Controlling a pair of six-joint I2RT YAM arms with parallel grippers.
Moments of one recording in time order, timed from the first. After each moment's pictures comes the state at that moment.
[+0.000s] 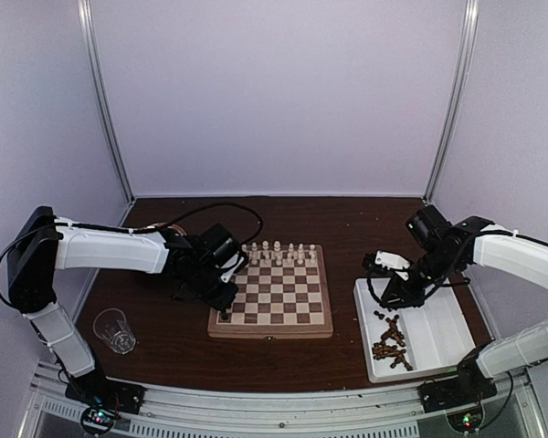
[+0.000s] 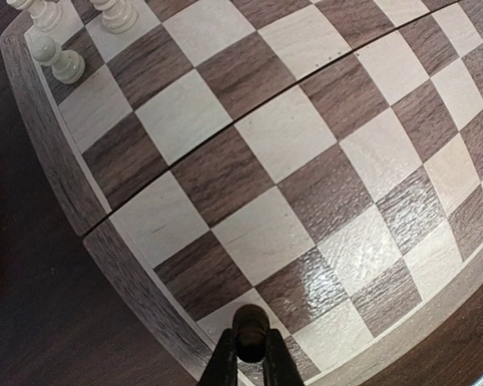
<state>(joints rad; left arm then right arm) -0.87 1.69 1.08 -0.58 -0.08 -0.26 0.45 1.24 0.88 -0.86 -0.40 -0.60</state>
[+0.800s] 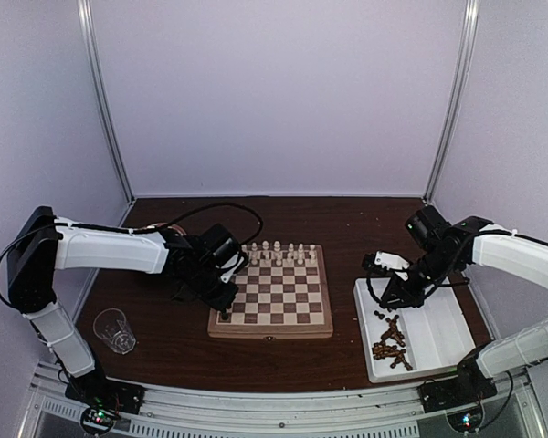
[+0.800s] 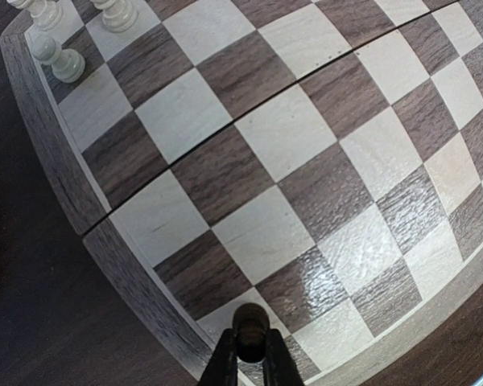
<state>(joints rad) -0.87 1.69 1.08 -0.58 -0.08 -0.27 0.45 1.25 0.88 -0.86 -0.40 -0.60</state>
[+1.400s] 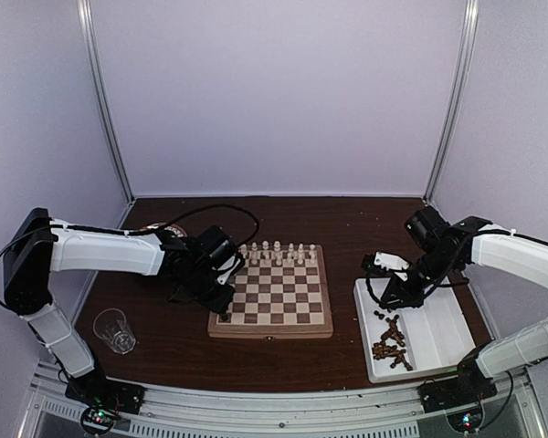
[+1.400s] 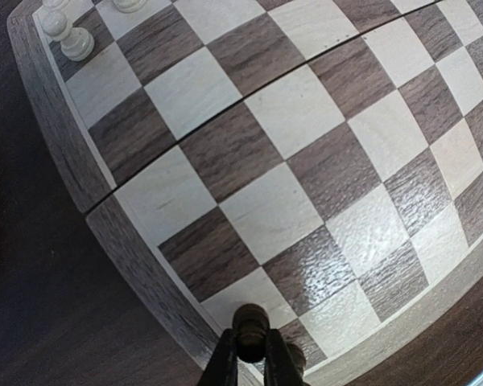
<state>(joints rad) -0.87 1.66 1.05 -0.59 -0.07 -0.29 0.45 1.26 0.88 -0.86 -0.40 -0.60</state>
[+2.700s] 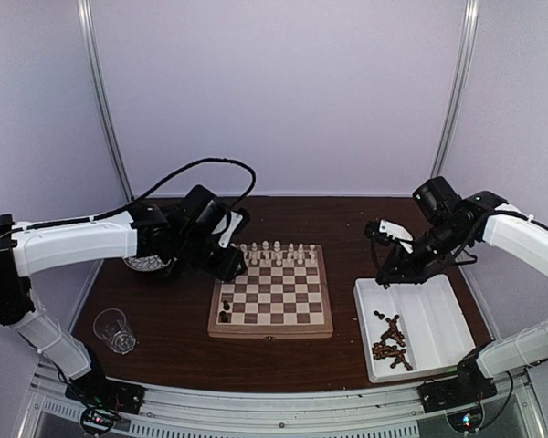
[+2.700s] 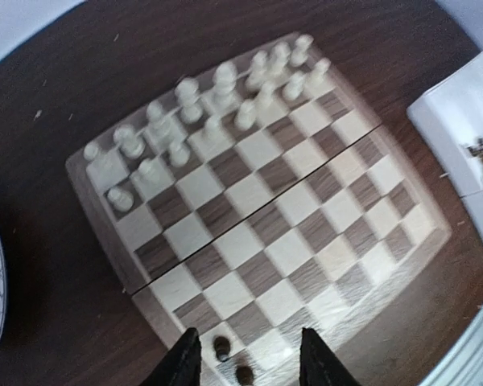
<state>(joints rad) -0.88 1.55 1.19 -0.58 -0.09 -0.27 0.44 1.24 1.05 -0.95 -0.50 -0.57</state>
